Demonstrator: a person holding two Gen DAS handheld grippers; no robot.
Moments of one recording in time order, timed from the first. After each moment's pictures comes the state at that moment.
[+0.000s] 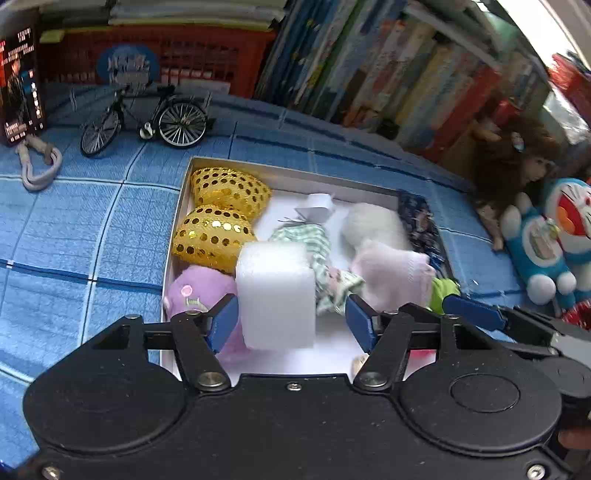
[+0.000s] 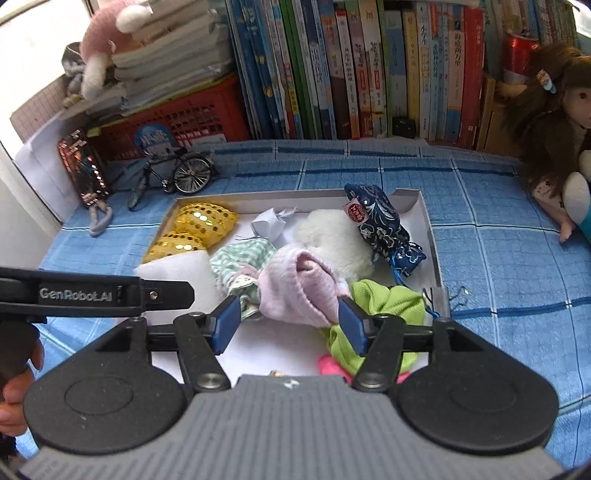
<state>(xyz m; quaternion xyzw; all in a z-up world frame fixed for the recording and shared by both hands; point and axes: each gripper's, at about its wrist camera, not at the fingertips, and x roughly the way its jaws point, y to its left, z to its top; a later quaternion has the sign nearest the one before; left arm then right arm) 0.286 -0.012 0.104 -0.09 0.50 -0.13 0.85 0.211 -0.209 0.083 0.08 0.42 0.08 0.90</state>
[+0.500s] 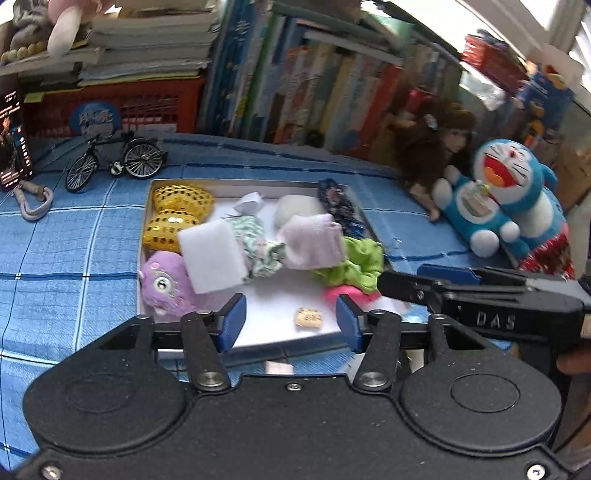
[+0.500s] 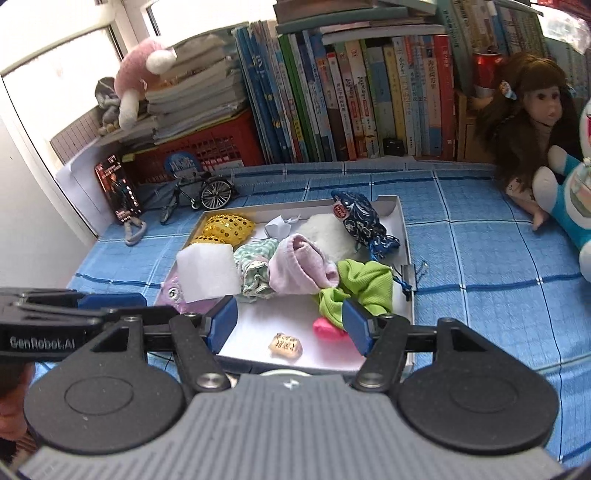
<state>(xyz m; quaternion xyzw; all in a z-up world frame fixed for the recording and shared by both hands) 0.186 -0.034 0.147 -0.04 0.43 -0.20 0.88 0.143 -0.245 0.109 0.11 0.38 0.10 0.91</state>
